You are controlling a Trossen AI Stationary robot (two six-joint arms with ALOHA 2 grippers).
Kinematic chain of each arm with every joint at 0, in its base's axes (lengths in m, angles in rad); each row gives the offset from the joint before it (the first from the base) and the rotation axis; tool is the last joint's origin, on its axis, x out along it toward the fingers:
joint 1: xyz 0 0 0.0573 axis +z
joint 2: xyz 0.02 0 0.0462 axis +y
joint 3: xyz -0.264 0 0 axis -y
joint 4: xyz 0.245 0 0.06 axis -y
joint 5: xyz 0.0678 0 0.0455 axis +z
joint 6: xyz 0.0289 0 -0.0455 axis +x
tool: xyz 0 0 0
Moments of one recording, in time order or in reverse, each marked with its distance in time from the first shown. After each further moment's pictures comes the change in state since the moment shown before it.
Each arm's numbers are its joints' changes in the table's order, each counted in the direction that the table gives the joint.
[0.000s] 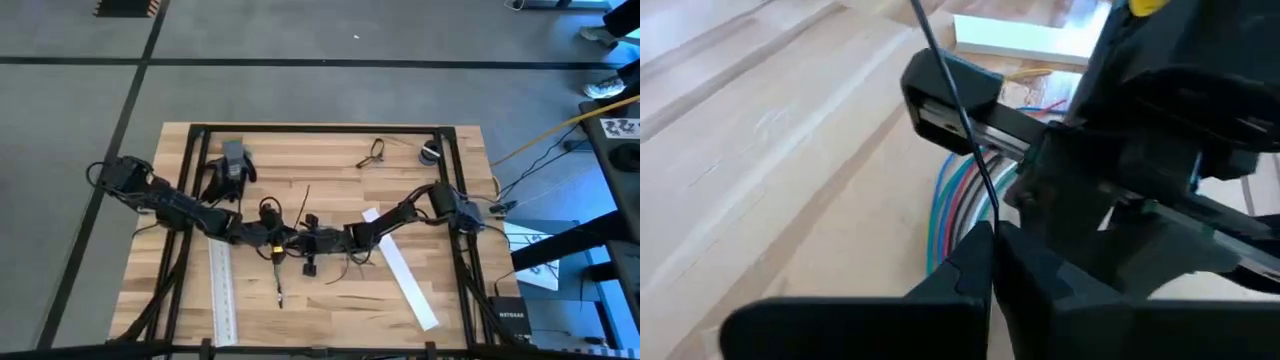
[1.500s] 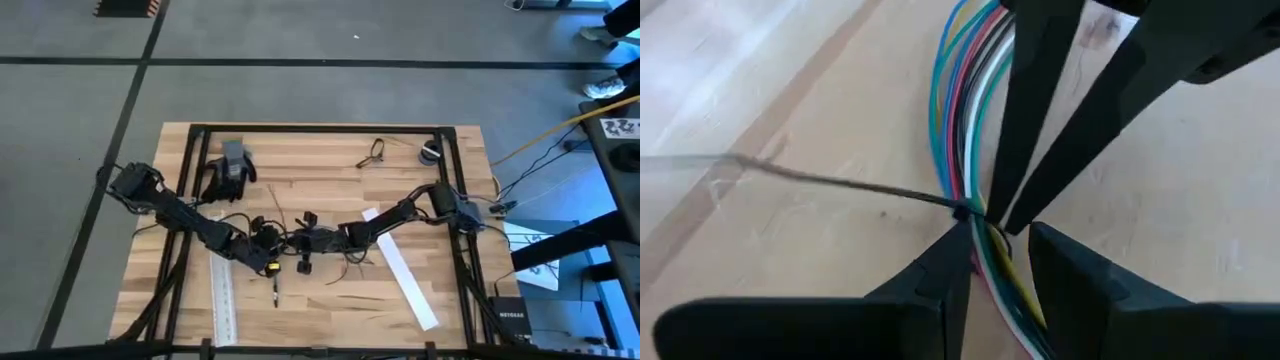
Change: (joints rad) left arm -0.148 0.115 0.057 -0.254 0.107 -0.143; right arm 0.000 -0.003 0.078 -0.138 -0.061 0.053
